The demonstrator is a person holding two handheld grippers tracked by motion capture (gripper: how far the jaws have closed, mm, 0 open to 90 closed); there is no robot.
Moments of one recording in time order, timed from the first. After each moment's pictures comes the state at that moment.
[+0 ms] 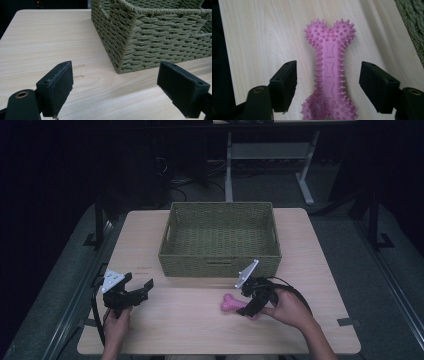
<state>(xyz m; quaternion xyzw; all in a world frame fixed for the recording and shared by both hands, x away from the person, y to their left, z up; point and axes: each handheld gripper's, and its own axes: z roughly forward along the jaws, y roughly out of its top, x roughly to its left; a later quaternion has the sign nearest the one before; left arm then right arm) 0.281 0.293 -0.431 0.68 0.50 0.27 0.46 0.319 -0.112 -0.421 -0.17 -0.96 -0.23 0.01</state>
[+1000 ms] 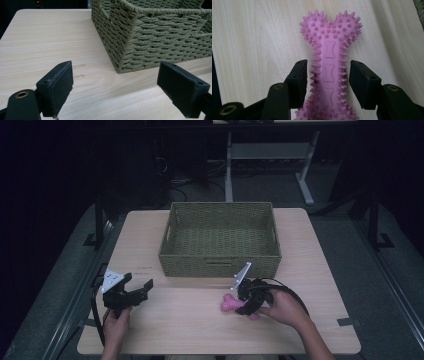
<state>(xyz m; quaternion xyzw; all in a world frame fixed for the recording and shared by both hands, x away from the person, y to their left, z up) 0.280 0.295 -0.431 0.68 0.50 0.27 0.46 0.323 -0.101 -0.435 -0.16 -0.97 -0.19 0.01</state>
